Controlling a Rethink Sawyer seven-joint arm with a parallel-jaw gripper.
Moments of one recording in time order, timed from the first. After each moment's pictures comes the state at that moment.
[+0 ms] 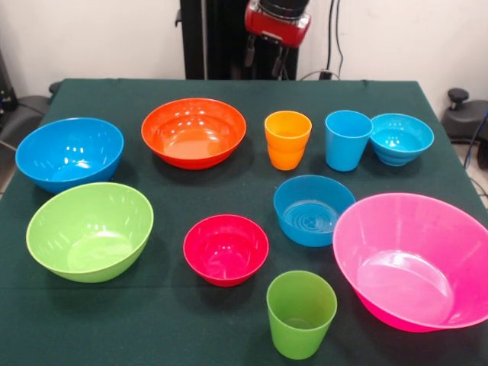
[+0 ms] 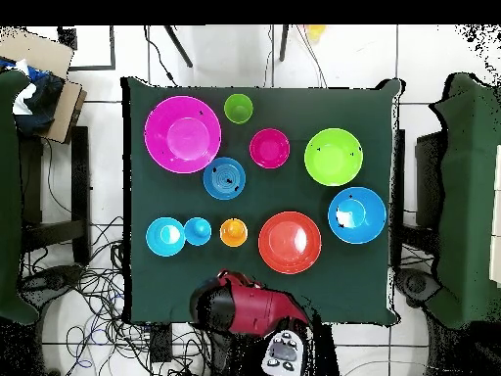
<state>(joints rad) -0.02 -0.66 -0.24 2.12 -0.06 0.17 1.95</state>
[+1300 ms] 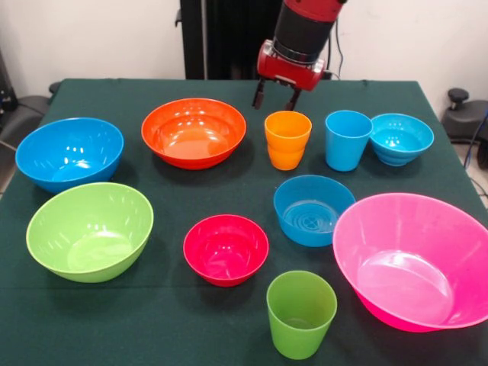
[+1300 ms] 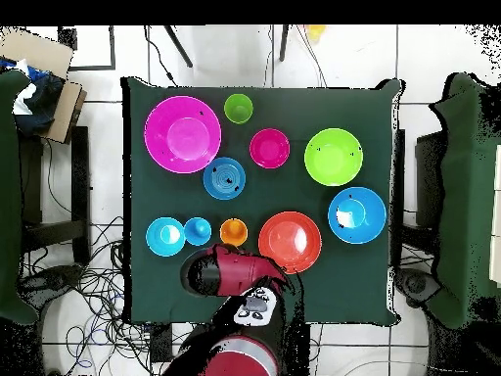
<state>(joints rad) 0.07 -0.50 -0.26 1.93 -0.02 0.18 1.95</state>
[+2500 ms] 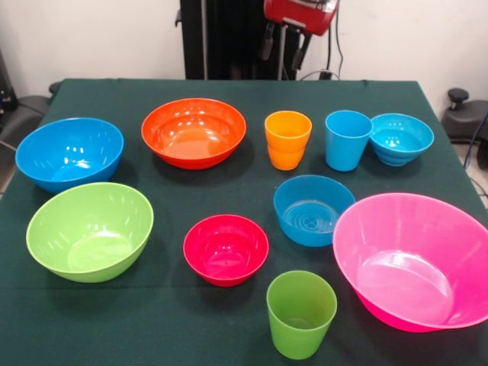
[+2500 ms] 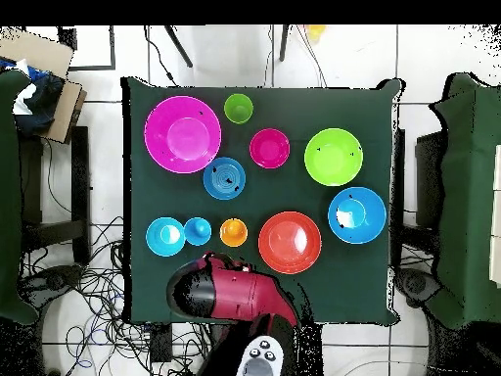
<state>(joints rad) 0.07 -0.77 -0.27 2.03 -0.02 0.32 1.95</state>
